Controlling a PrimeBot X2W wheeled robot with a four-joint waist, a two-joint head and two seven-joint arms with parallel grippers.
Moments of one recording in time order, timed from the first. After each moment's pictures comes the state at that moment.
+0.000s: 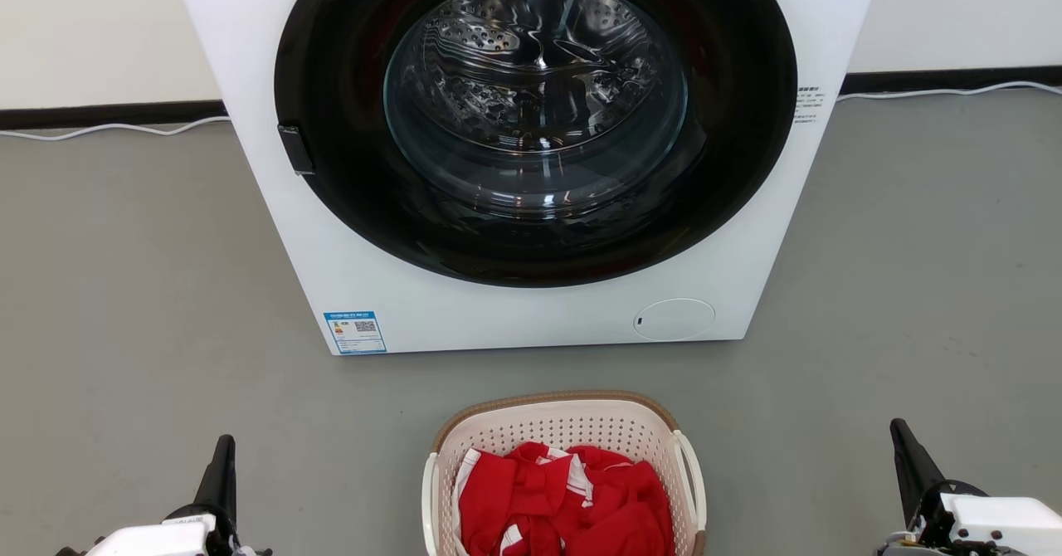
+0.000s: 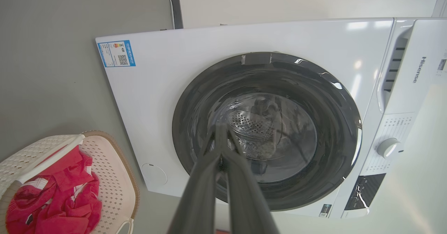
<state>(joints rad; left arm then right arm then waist) -0.06 0.04 0.08 0.27 -1.60 -0.12 0.11 -0.06 -0.04 -0.13 0.27 1.61 0.13 0.11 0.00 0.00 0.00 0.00</state>
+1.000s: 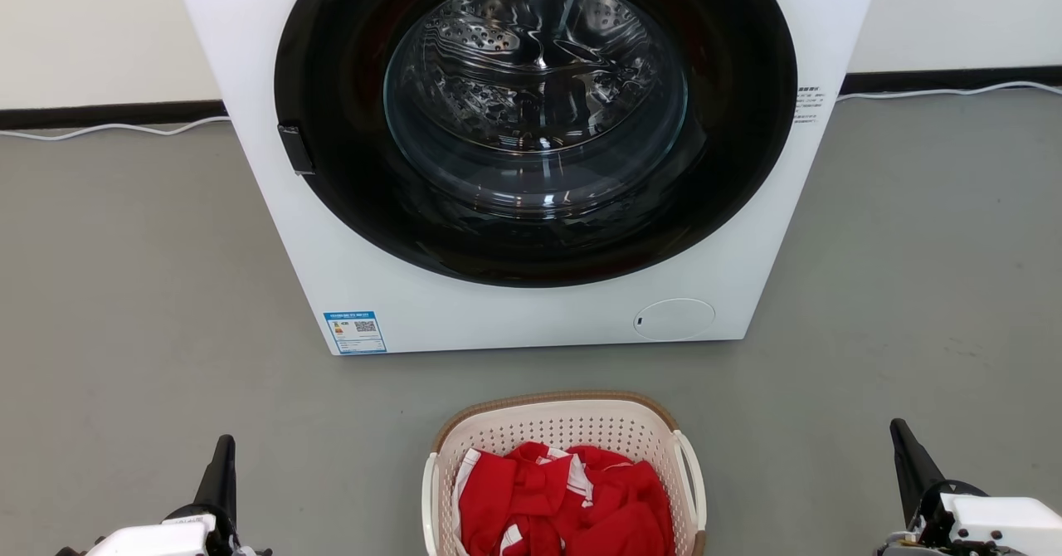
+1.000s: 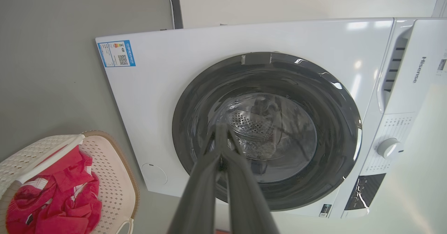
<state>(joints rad) -0.06 0.04 0.08 0.27 -1.60 -0.12 0.11 -0.06 -0.04 -0.13 0.27 1.61 0.13 0.11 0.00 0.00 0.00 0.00</state>
